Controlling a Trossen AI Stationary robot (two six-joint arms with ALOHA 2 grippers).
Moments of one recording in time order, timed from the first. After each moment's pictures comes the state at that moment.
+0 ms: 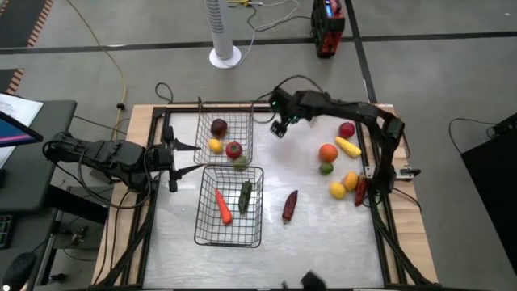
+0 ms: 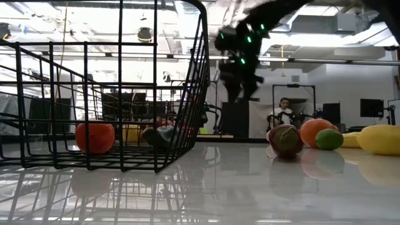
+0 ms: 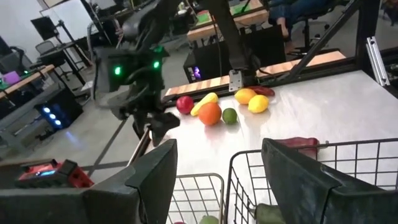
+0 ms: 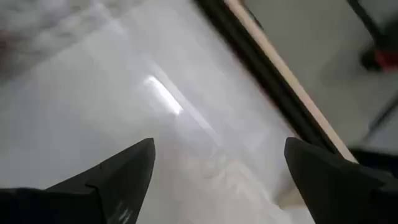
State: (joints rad) left arm -0.27 0.64 0.81 -0.40 -0.48 0.18; right arm -0.49 1.88 1.58 -0.85 0.27 0.13
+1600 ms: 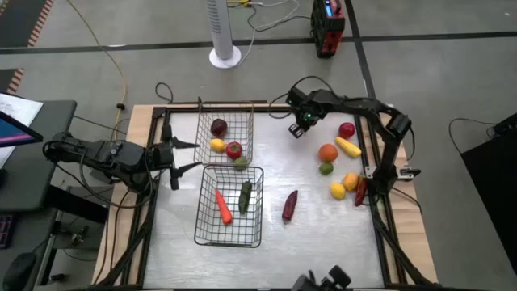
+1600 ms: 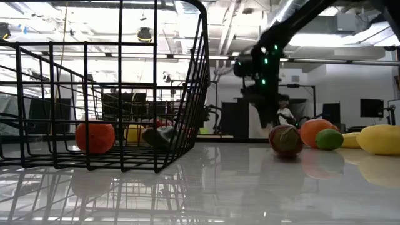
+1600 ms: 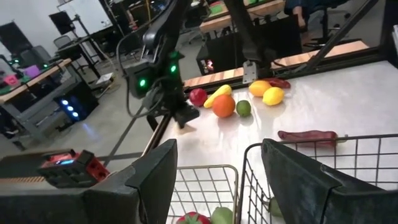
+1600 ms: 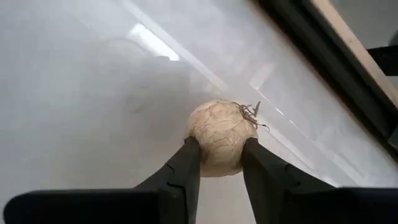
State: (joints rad) left arm -0.27 0.64 0.81 -0.42 -0.54 0.18; right arm -0.65 1.85 1.35 -0.88 0.20 0.14
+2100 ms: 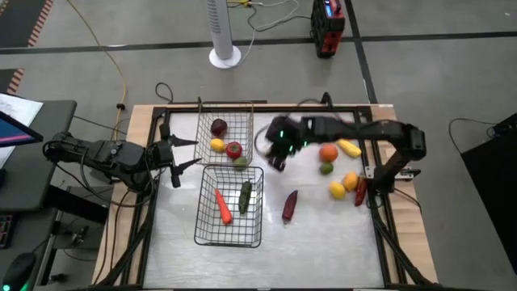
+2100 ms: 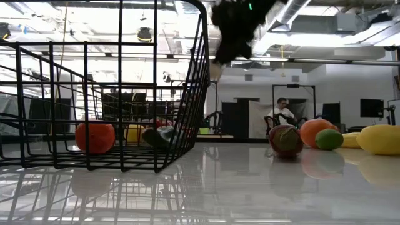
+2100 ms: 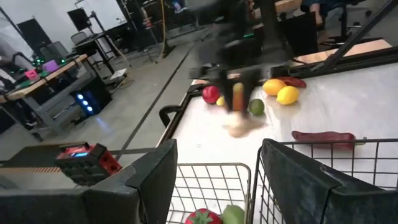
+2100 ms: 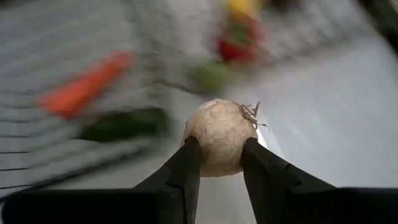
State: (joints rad) left arm -0.27 0.64 0.81 -0.42 -0.60 0.17; right arm -0.14 1.66 1.45 -0.67 -0.01 0.21
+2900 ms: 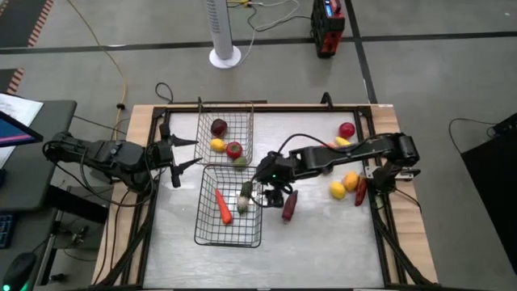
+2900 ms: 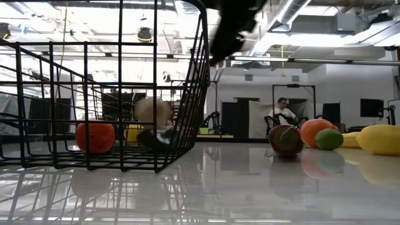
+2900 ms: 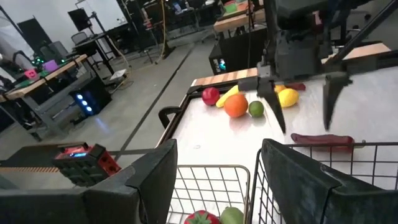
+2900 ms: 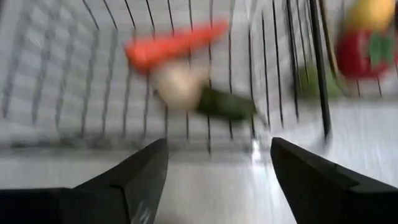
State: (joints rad) left arm -0.27 0.64 0.81 -0.41 -0.60 0.16; right arm 0.11 1.75 1.51 -0.71 0.05 0.12
